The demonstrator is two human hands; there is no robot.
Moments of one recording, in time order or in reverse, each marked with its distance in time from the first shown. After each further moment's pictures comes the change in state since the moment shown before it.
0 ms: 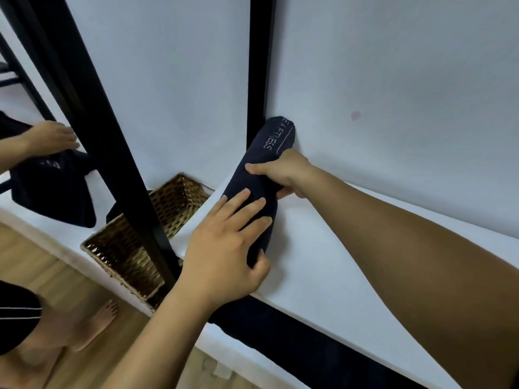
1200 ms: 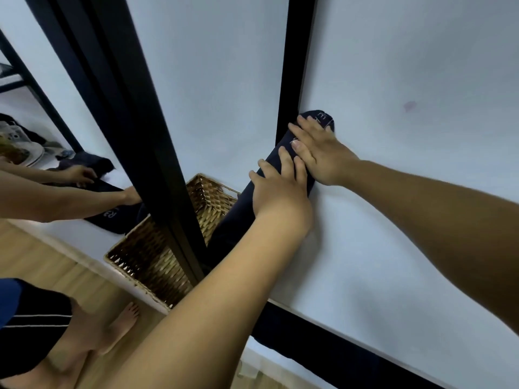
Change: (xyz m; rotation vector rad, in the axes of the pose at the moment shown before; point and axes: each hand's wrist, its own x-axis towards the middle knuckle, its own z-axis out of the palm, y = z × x) left_hand 0.113 -0.034 0.030 0.445 -0.516 -0.281; right_hand 0.079 0.020 0.000 -0.790 0.098 -0.569
